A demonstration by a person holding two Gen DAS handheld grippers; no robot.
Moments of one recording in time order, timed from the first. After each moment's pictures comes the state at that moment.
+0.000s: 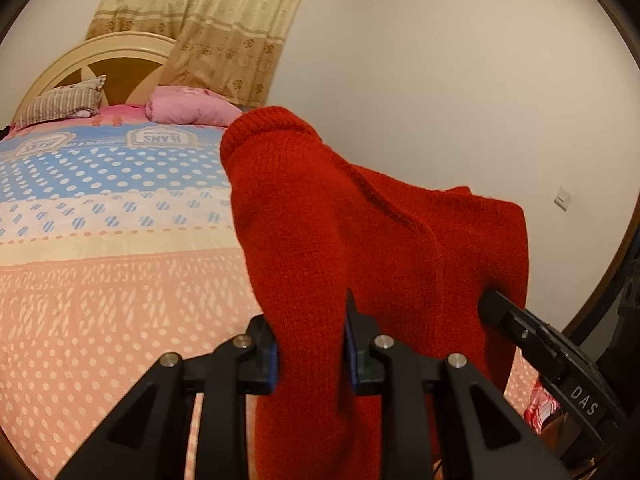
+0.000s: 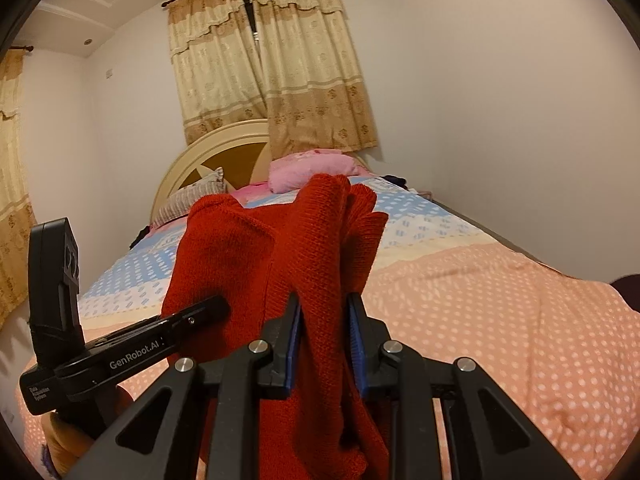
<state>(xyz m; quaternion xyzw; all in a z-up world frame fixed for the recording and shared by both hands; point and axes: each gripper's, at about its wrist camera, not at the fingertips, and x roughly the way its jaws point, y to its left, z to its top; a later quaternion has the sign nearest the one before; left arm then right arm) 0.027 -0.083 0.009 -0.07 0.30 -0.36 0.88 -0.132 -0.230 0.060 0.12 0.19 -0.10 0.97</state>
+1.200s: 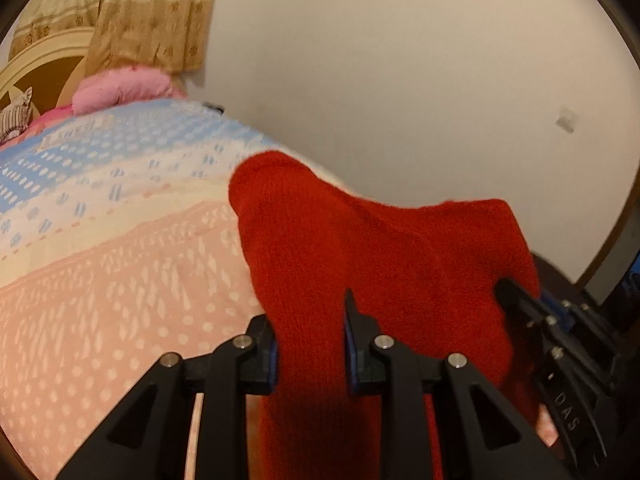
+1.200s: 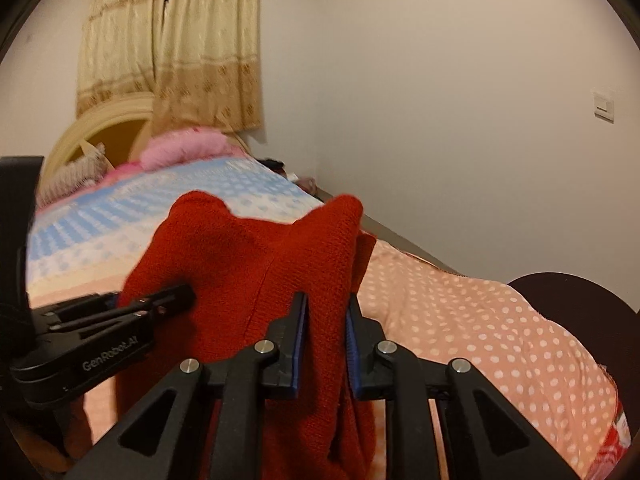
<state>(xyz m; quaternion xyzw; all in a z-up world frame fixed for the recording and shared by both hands) 0.059 -0.291 -0.063 0.04 0.35 -0.40 0.85 -0.108 -0.404 -0.013 0.06 0.25 -0.30 0.92</state>
